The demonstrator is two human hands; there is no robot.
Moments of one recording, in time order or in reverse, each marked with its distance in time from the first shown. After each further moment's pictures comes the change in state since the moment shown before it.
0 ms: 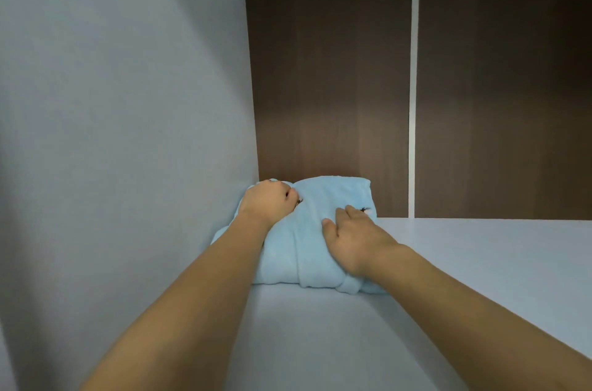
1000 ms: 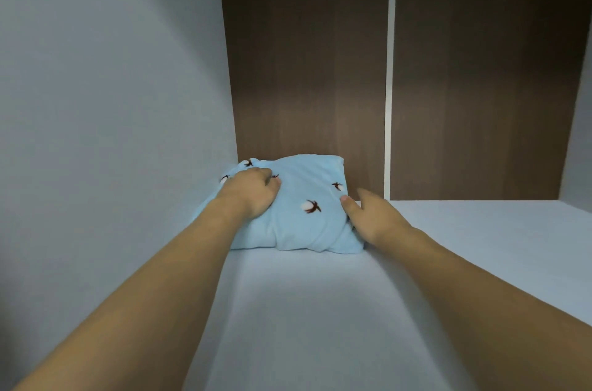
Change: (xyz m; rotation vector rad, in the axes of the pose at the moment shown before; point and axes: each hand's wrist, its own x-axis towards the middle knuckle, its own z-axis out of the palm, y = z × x) left_hand -0.024 0.017 -0.018 -0.075 -0.135 -0.024; right_hand 0.009 0.079 -0.007 0.276 0.173 0.119
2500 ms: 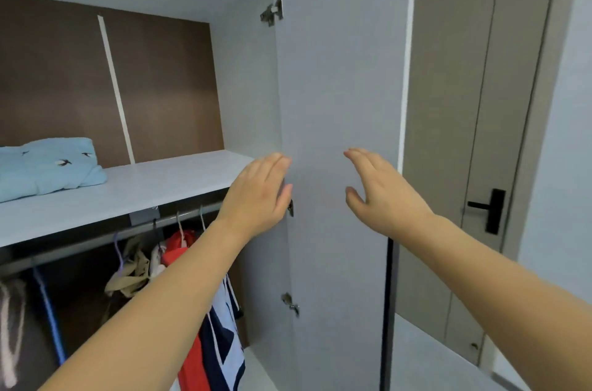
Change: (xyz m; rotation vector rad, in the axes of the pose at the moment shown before) left_hand -0.525 0.353 -0.105 -0.447 0.397 1.096; right_hand -0.711 0.008 -0.299 -0.662 0.488 0.169
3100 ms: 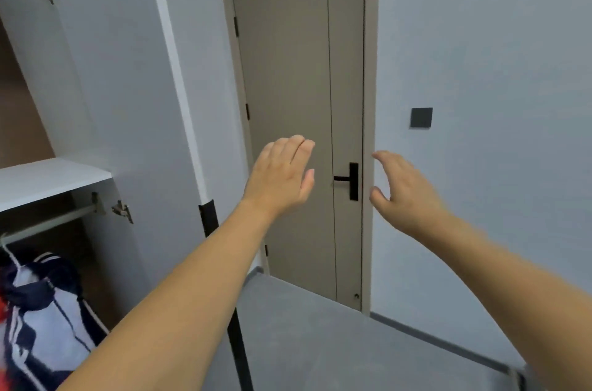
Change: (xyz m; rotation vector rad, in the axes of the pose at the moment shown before) left_hand 0.135 0.345 0.091 -0.172 0.035 0.244; right_hand -0.203 0.268 -0.143 -0.162 0.106 0.408
